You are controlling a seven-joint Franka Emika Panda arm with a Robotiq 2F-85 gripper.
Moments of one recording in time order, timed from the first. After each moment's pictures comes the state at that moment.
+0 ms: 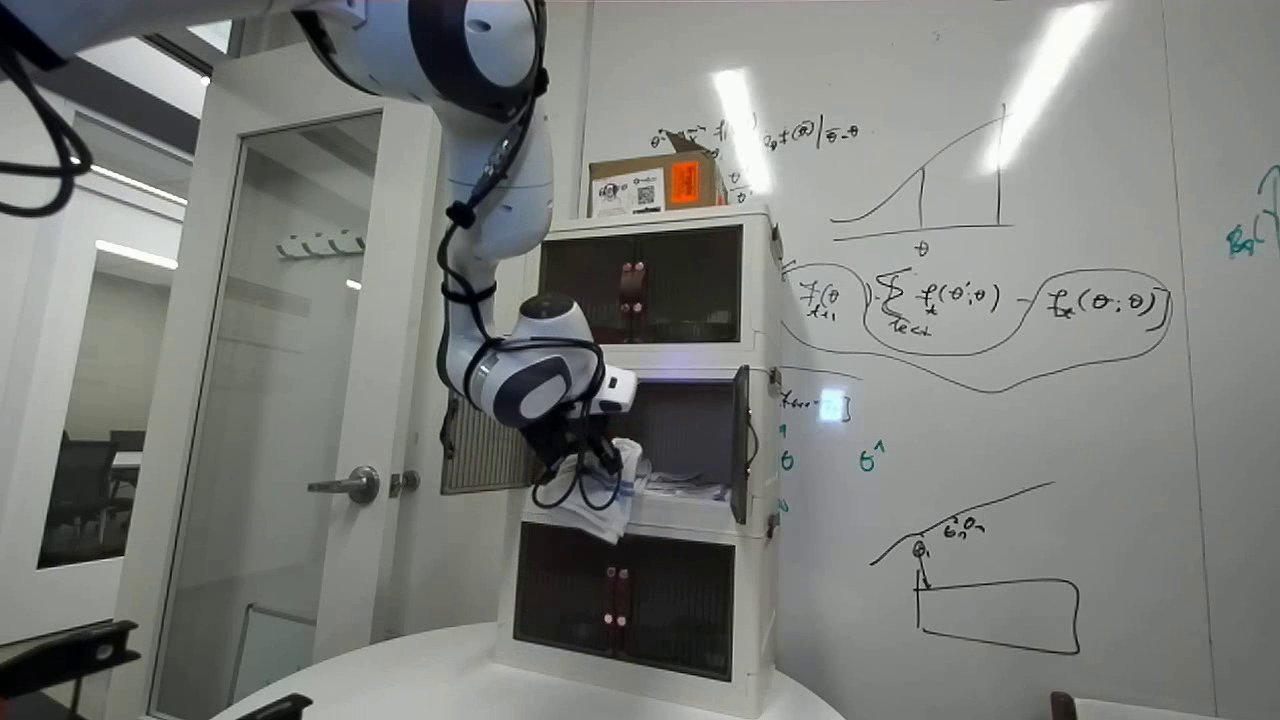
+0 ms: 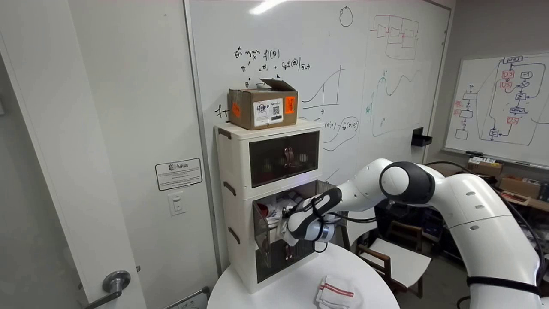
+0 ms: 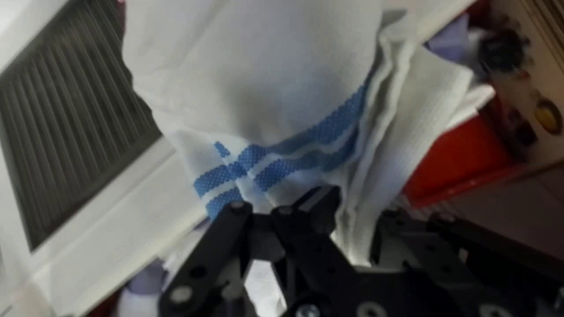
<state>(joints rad) -0.34 0.83 0.47 -1.81 0.15 3.51 0.21</state>
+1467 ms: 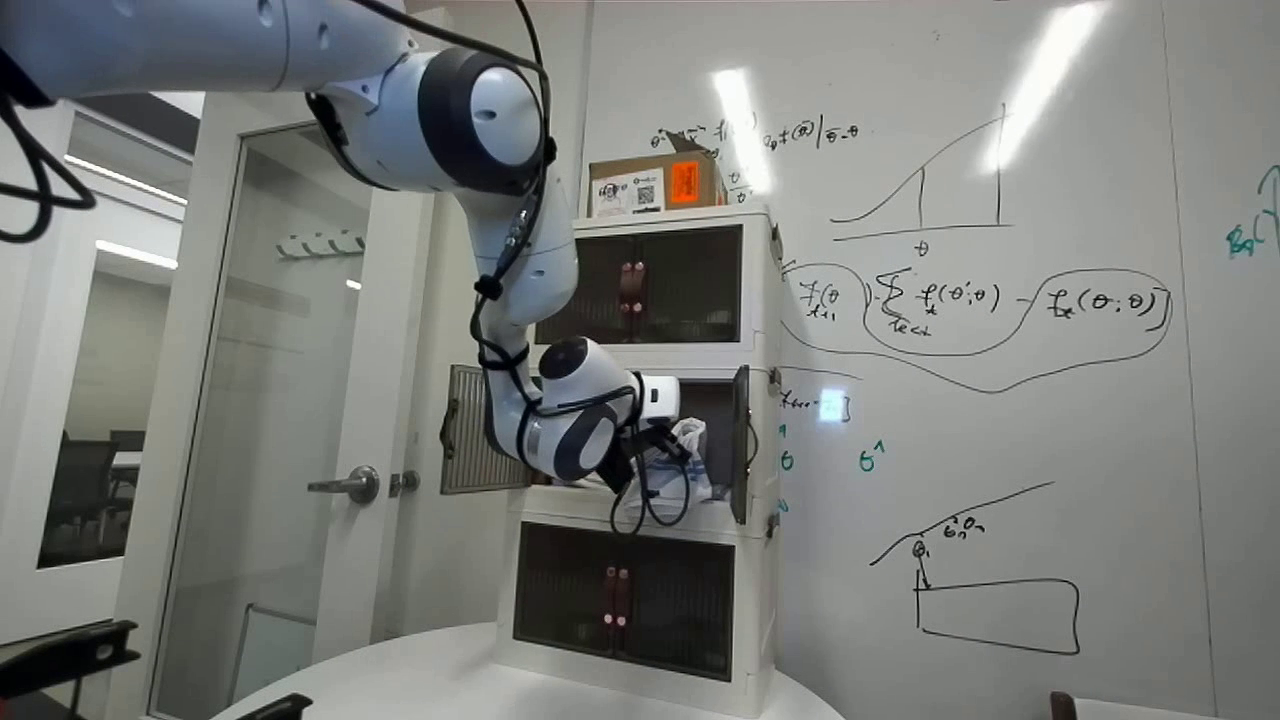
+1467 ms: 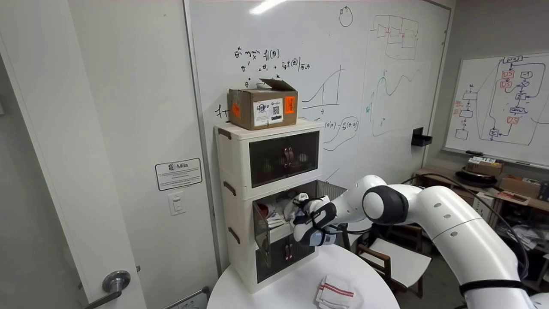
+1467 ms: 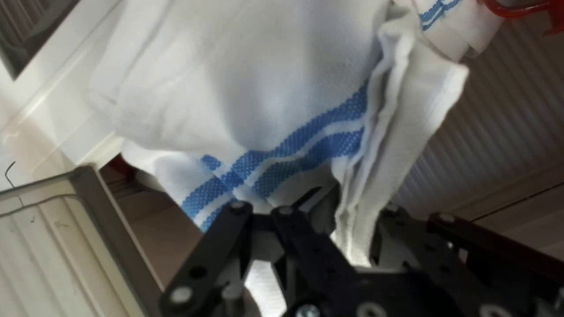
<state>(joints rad) -0.21 1.04 0.22 -1.51 0.07 3.81 0.34</state>
